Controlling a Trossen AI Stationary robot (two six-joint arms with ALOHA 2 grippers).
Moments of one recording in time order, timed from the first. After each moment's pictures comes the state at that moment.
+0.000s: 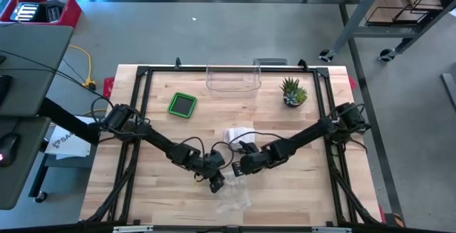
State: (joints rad) left arm -0.41 1.92 0.92 0.16 -0.07 -0.96; right arm 0.36 1.89 1.09 -0.19 0.06 1.57
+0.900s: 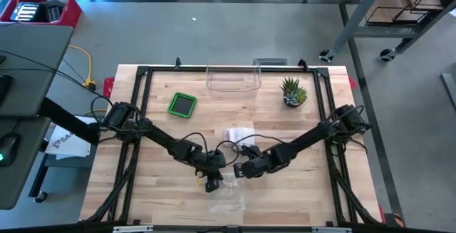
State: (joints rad) left arm -0.36 1.92 0.92 0.10 0.07 -0.67; right arm 0.40 1.91 1.09 -0.20 0.10 1.72
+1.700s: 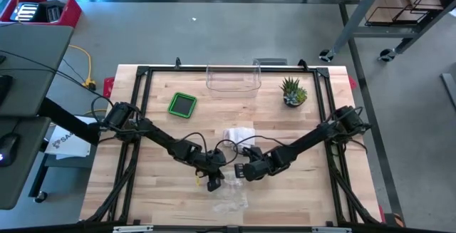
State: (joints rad) left arm -0.36 1.92 0.92 0.14 0.04 -0.73; right arm 0.42 1.93 1.09 -0.22 0.13 1.78
